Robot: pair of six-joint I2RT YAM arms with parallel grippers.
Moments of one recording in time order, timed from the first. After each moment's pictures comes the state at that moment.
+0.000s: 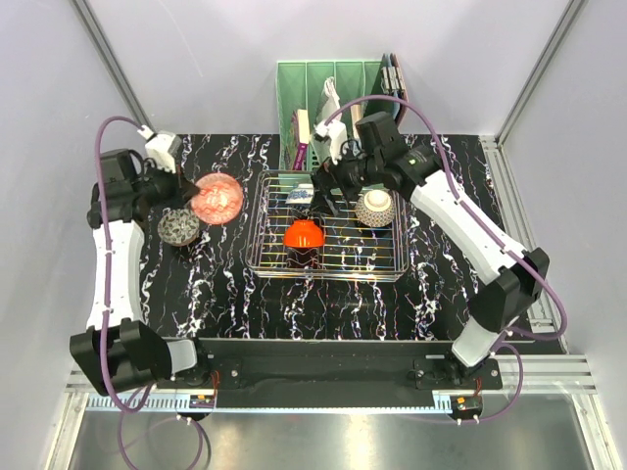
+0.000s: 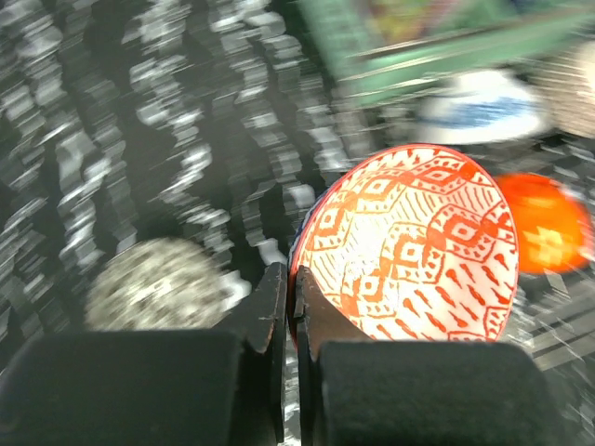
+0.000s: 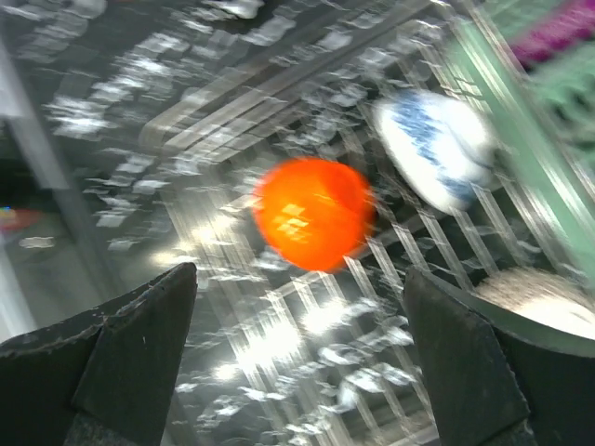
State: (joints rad) left arm 0.28 1.26 1.24 -0.59 0.64 0.24; right arm 0.61 1.68 1.78 -0.77 -0.42 -0.17
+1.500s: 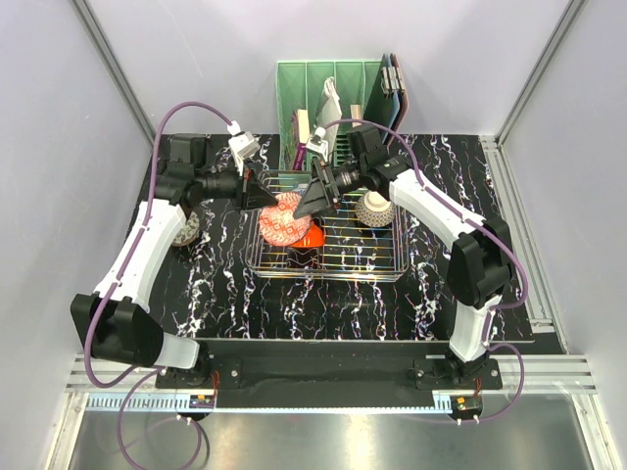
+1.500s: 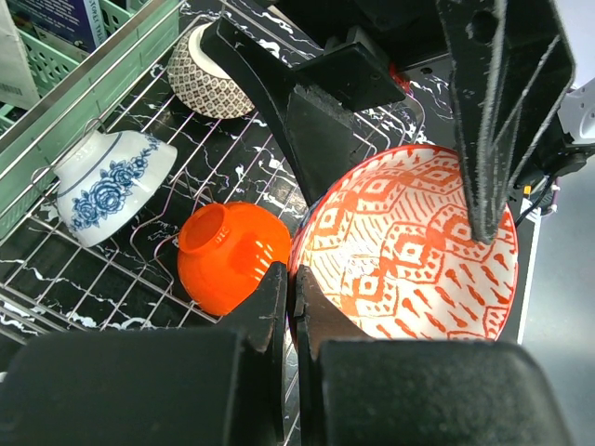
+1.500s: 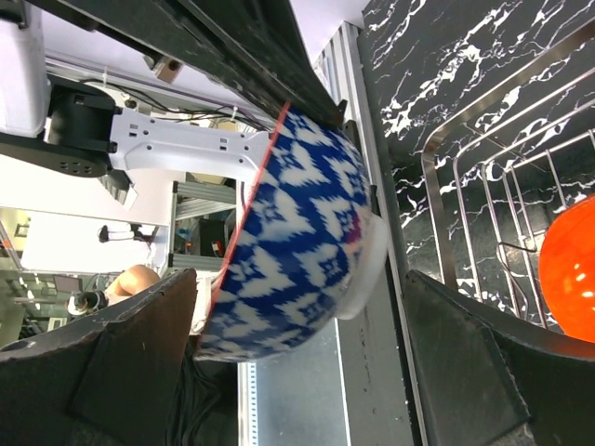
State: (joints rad) left arm -0.16 1.39 1.36 -0.64 1.00 0.25; right arm 0.53 1.88 1.67 -0.41 -1.22 0.46
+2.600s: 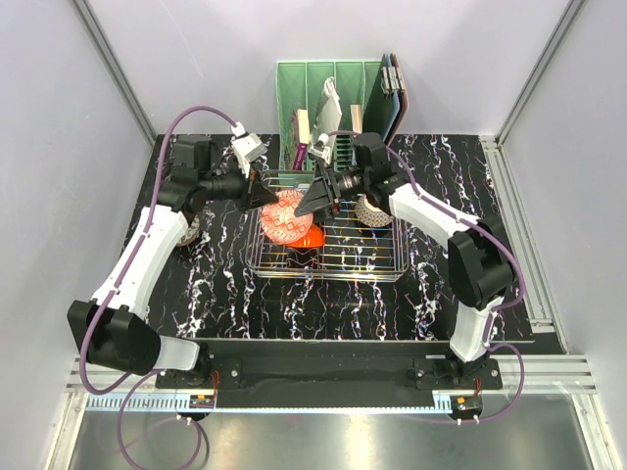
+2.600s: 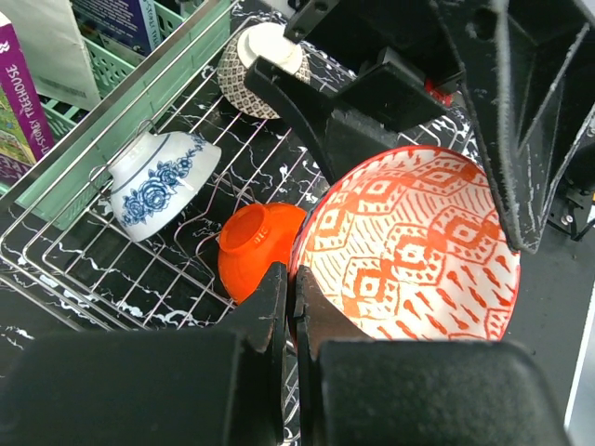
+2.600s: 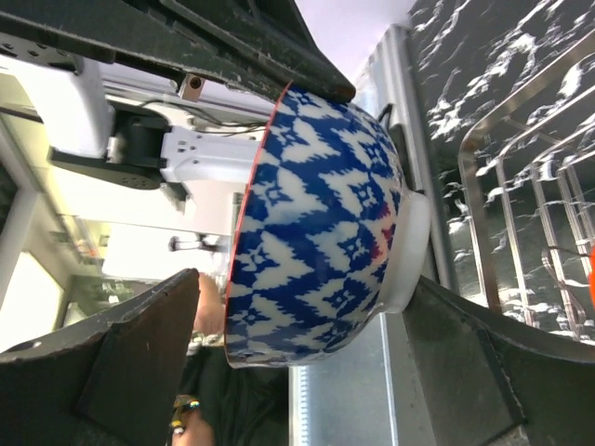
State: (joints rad) left arm -0.21 1.36 1.33 -0.58 0.85 0.26; right arm 0.53 1.87 1.49 0.01 -1.30 0.83
